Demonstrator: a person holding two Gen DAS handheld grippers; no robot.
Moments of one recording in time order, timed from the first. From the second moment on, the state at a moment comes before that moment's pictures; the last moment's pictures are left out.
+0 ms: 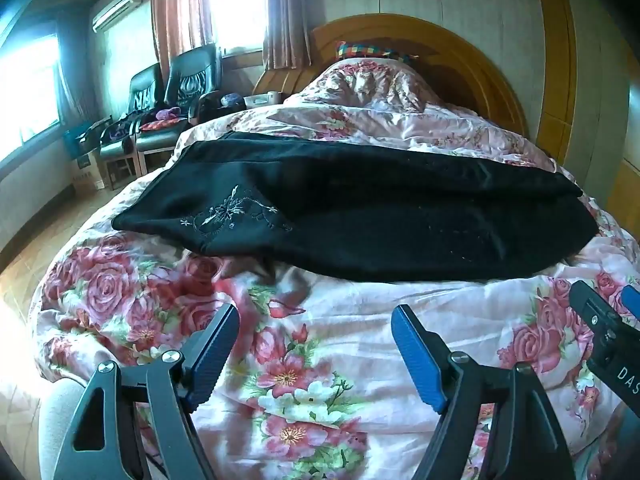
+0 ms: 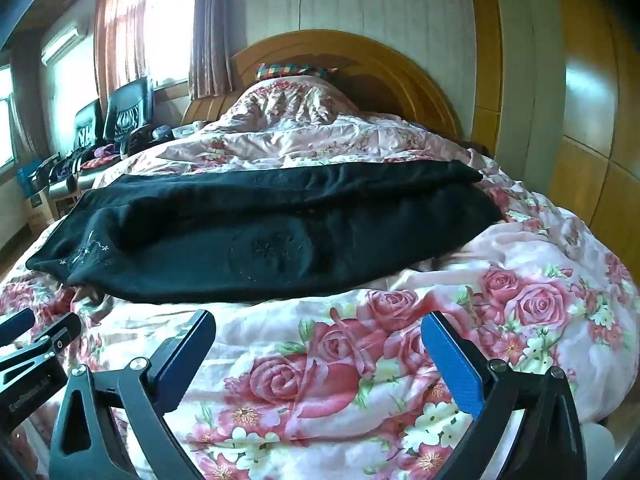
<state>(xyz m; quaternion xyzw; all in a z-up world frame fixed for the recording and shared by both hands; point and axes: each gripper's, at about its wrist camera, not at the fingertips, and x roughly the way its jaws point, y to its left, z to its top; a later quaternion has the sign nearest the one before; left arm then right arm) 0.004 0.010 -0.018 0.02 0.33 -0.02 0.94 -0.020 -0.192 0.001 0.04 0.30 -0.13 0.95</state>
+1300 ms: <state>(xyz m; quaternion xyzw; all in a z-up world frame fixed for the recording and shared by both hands) 0.007 0.007 -0.014 0.02 0.34 -0.02 0.94 -0.019 -0.192 -0.002 0.04 0.31 -0.13 0.94</state>
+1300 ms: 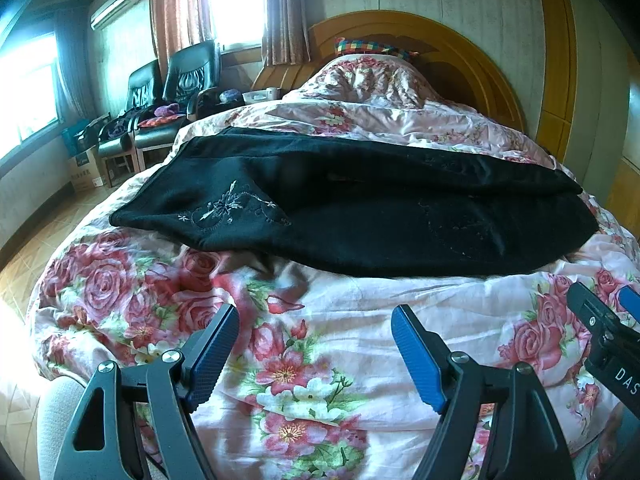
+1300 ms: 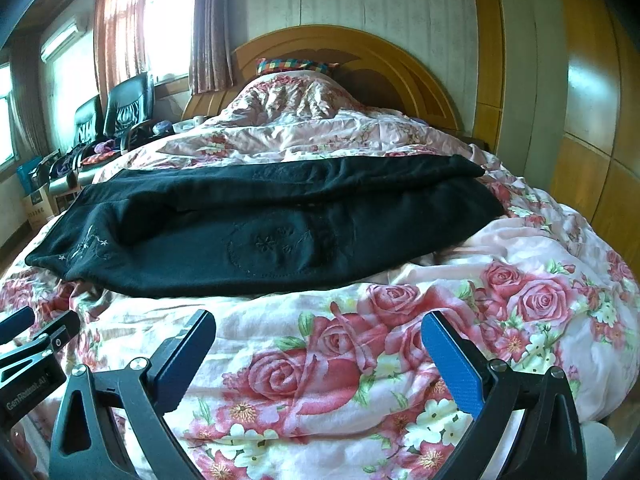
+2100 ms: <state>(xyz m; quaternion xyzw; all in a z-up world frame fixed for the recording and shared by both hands) 0.012 0.010 -0.018 0.02 0.35 -0.02 0.93 -0.017 -0.191 -0.008 0.03 0.31 -0.12 0.94</state>
